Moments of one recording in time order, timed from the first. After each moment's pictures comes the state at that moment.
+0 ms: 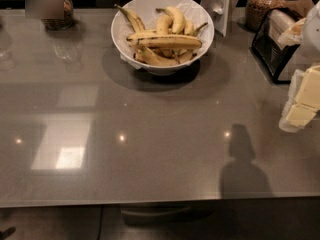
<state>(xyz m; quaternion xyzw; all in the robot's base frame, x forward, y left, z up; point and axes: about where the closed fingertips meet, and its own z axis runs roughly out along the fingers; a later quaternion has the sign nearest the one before) 0.438 -0.217 0.976 -0.60 0.78 -0.03 0.16</state>
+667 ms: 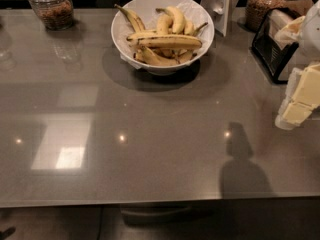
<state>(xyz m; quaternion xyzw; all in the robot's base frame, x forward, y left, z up) 0.444 -0.211 0.977 -0.61 0.77 -0.02 0.18</state>
